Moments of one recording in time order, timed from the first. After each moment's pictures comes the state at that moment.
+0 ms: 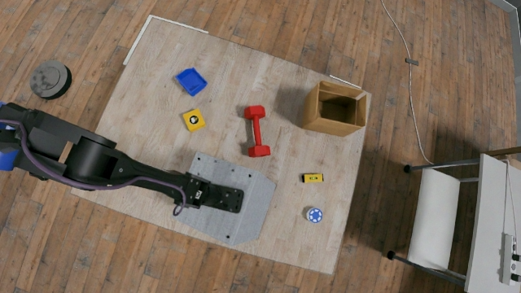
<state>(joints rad) 1.41 1.71 1.44 -0.46 -0.69 -0.47</state>
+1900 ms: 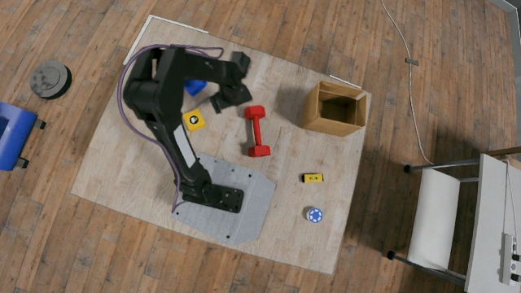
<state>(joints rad) -0.10 2.08 1.03 -0.50 -0.46 -0.72</state>
